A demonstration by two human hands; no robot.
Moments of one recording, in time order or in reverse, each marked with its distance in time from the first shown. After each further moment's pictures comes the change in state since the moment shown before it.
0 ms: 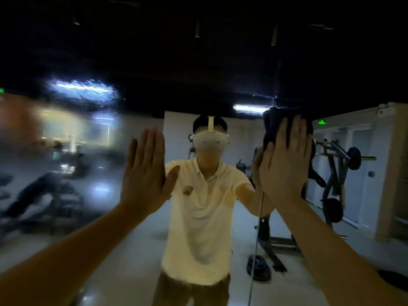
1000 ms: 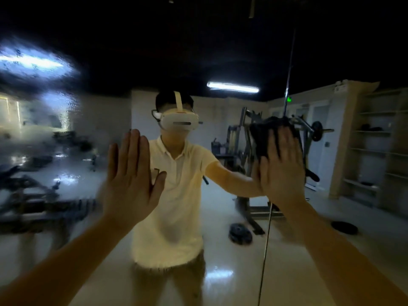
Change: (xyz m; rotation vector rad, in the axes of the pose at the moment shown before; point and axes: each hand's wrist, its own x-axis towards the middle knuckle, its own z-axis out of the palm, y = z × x) left_hand -0.072 -0.056 -0.009 -0.050 -0.005 0.009; right_hand -0.087 0.000 0.022 -0.094 -0.053 -0.227
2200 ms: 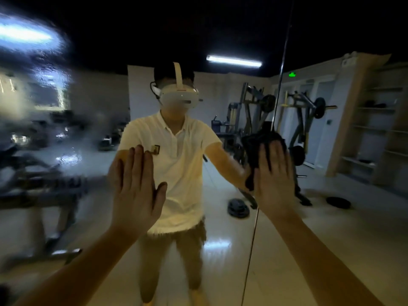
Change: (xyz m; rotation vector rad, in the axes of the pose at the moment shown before) left_hand -0.086 0.038 0.010 -0.086 -0.129 -0.009; right_hand -0.094 -0.006 -0.006 -0.040 -0.142 0.037
